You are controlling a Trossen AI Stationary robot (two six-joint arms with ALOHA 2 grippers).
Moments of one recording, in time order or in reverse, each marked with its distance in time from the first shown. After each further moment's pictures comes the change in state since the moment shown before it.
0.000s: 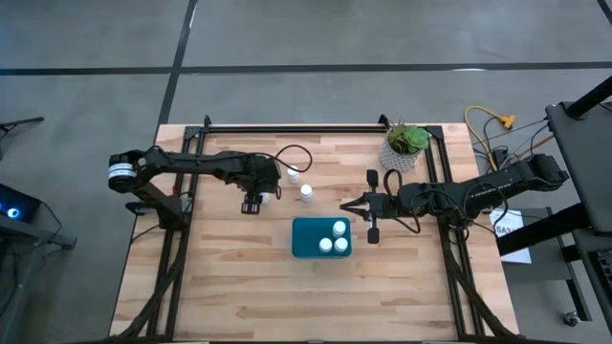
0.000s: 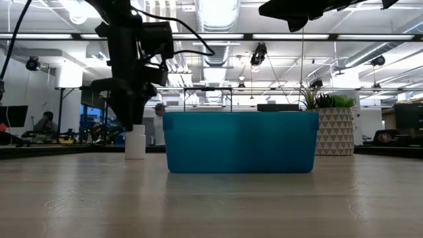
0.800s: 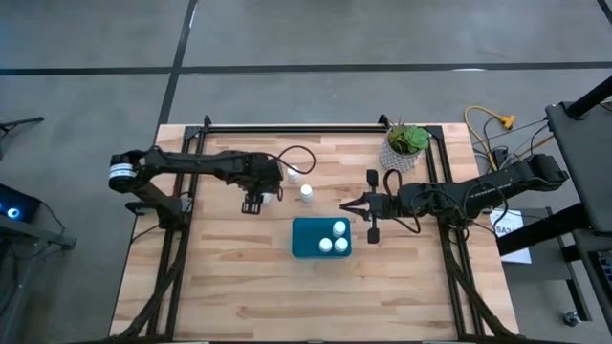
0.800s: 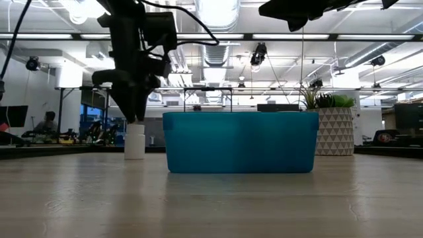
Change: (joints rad) left arm -0.041 0.010 0.076 -0.082 -0.037 -0.003; right arm 0.000 0.000 0.000 0.000 0.000 -0.014
